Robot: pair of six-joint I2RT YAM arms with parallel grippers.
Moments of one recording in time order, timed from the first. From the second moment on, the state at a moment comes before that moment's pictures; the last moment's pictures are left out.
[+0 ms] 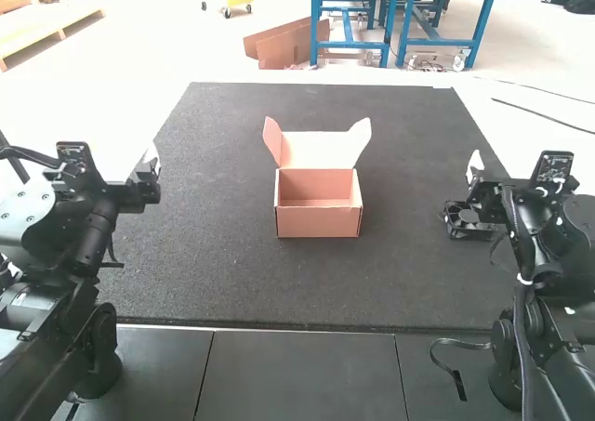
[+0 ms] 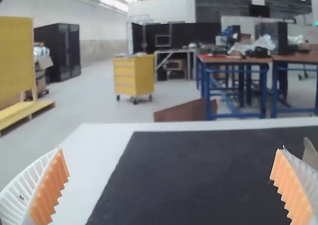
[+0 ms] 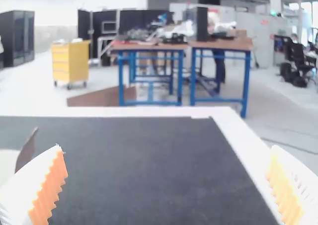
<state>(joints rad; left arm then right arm) -0.09 0.01 0.01 0.22 -0.16 0.07 0.00 0.01 0.00 0.17 0.00 -0.02</state>
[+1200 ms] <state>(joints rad) -0.09 0.84 0.93 -0.33 -0.08 0.07 -0.01 0.86 0.99 -0.46 0.14 -0.01</state>
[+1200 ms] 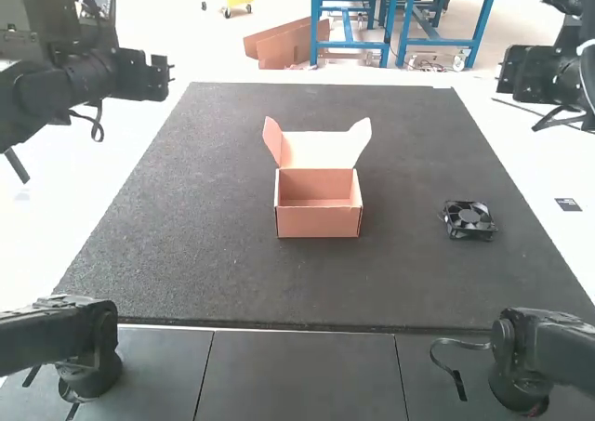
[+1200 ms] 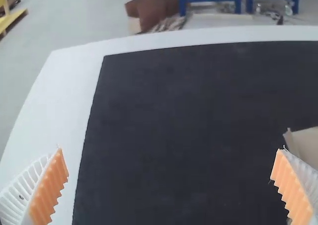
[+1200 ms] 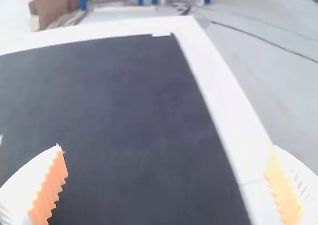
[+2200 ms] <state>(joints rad) -0.11 0.97 0.96 -0.58 -0.03 0.06 -0.12 1.26 1.04 -0.74 0.09 -0.08</state>
